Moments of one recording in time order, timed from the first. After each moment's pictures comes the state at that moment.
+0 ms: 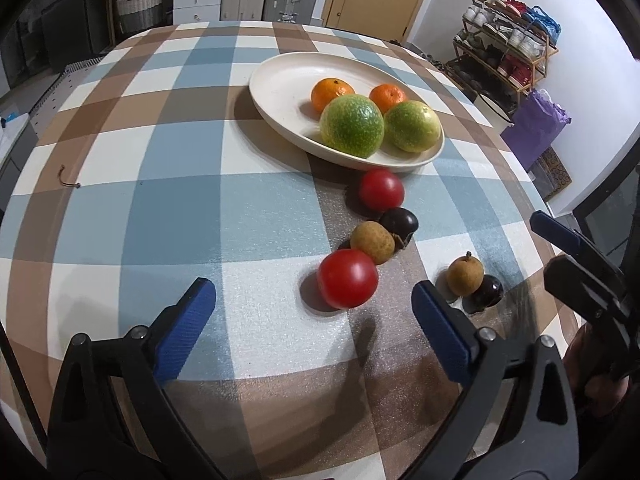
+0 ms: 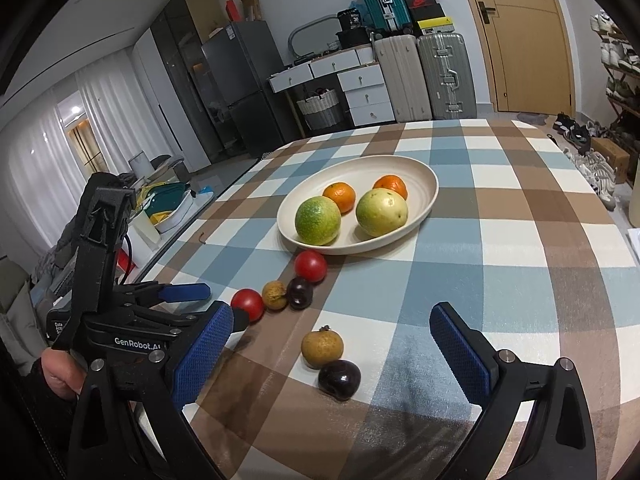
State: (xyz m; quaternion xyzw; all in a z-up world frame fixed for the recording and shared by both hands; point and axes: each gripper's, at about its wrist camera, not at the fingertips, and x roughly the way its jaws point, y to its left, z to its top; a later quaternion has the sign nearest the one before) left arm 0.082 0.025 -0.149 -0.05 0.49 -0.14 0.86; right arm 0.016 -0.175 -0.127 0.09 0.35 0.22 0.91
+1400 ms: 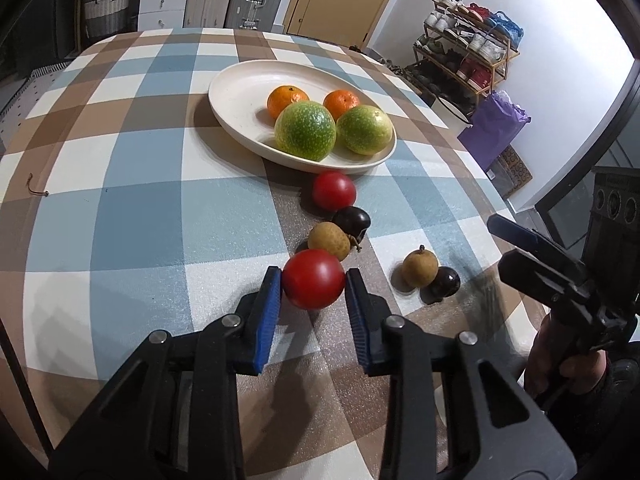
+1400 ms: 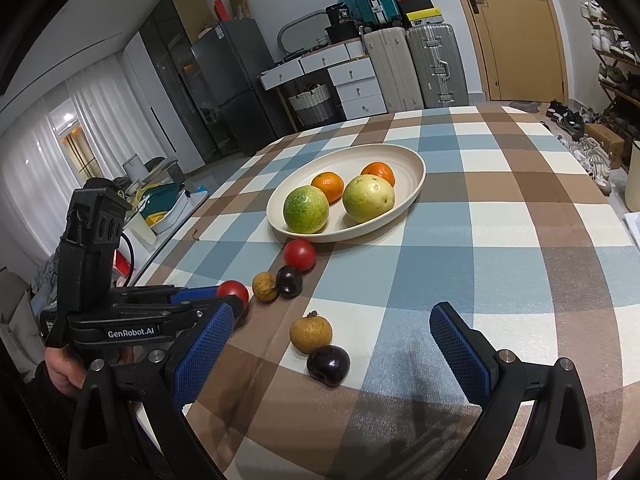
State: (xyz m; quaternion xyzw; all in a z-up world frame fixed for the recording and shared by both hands) left arm 0.072 0.027 -0.142 -0.07 0.47 -0.22 0.85; right arm 0.012 -0.183 -0.133 0.10 0.36 0.21 0.90
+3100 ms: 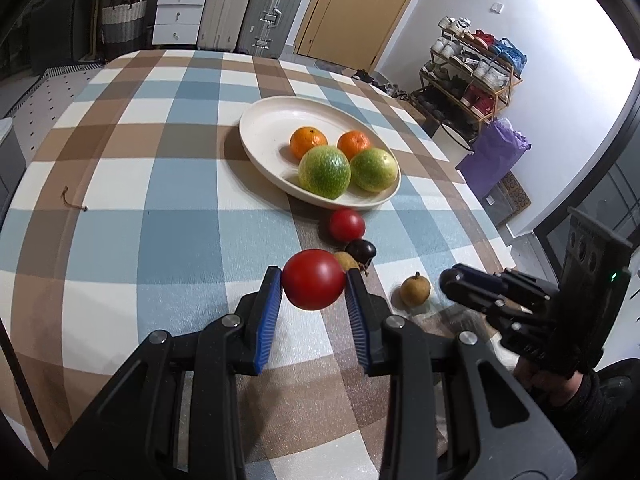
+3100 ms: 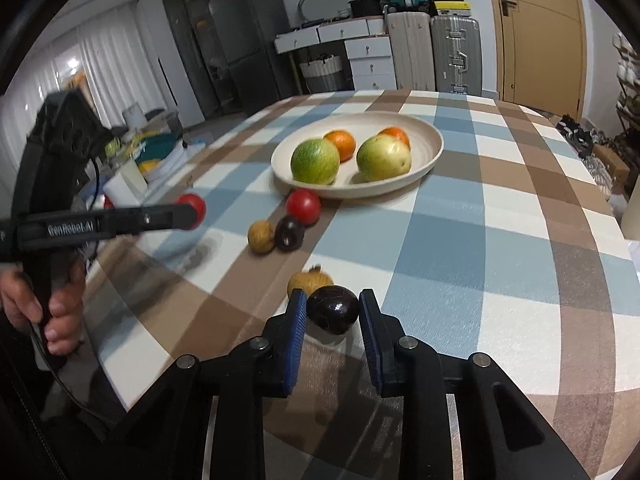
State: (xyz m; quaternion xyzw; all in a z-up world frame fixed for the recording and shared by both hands) left arm 0.063 0.060 -0.108 -0.10 0.44 -0.20 0.87; right arm 0.008 -0.167 -0.145 0.03 0.40 0.22 0.89
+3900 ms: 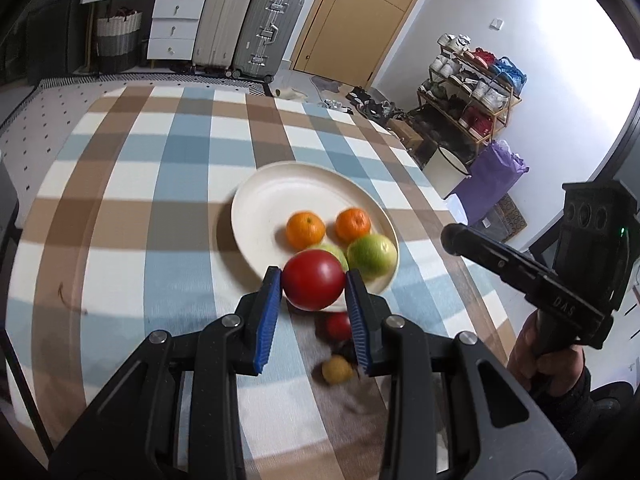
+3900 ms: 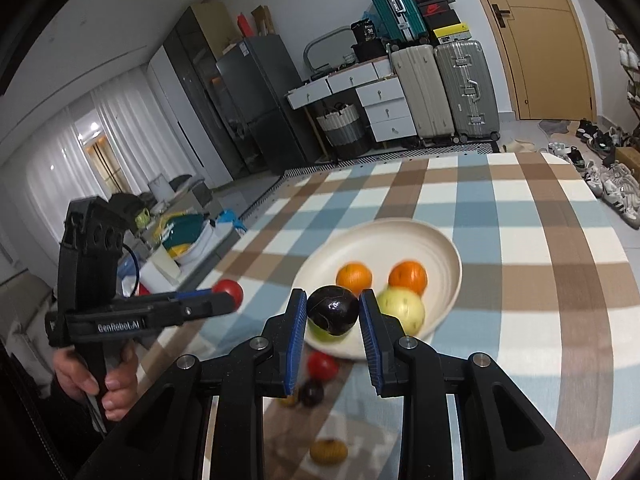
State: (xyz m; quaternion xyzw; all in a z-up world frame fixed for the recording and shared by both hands) left arm 0.143 0.054 -0.057 -0.11 0.42 -0.21 0.88; right arm 0.104 -0.177 -0.072 0.12 0.33 0.27 0.90
